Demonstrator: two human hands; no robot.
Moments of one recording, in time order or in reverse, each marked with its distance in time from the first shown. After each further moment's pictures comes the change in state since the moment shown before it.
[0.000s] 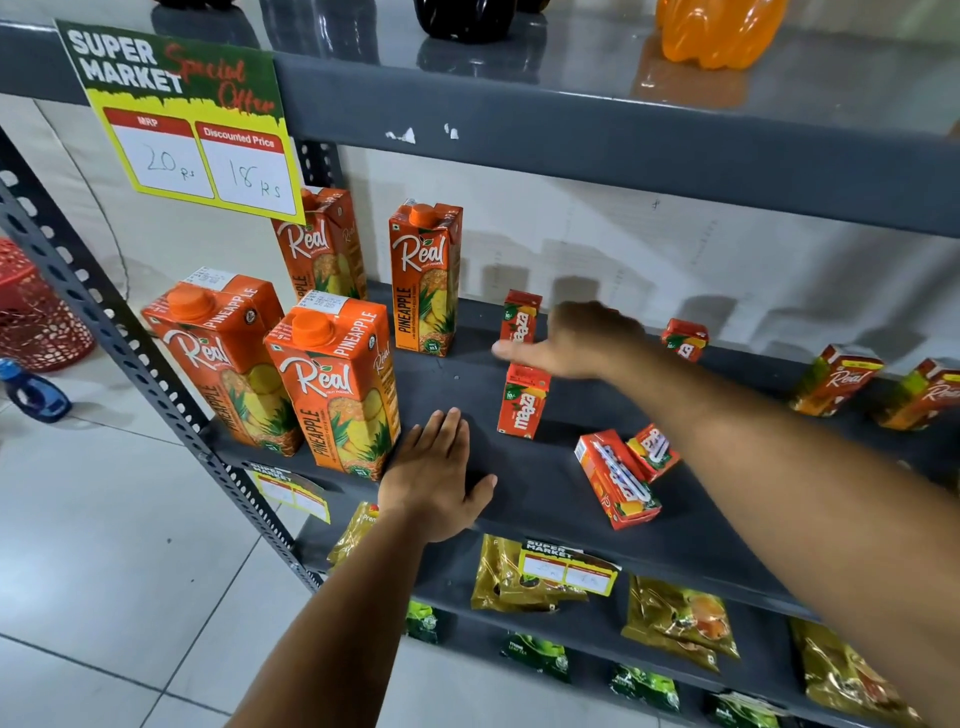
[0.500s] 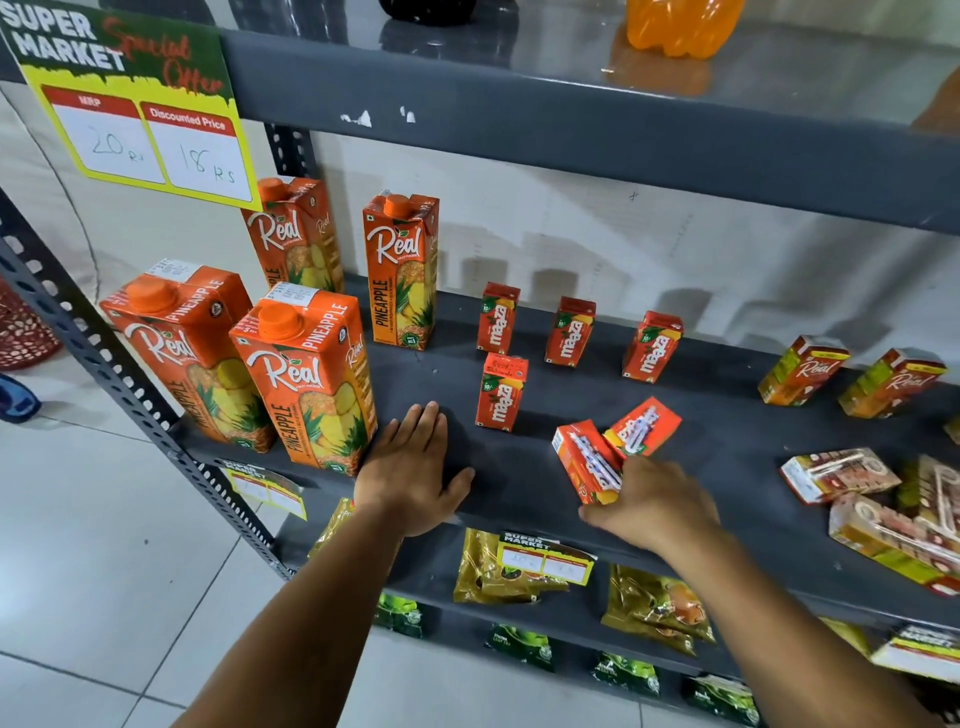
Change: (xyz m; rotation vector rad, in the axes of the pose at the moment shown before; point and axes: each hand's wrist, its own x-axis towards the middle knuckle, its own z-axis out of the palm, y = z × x) left_hand -0.002 0.000 0.002 -0.030 0.023 0.000; right_hand -0.108 0.084 0.099 0.065 -0.111 0.320
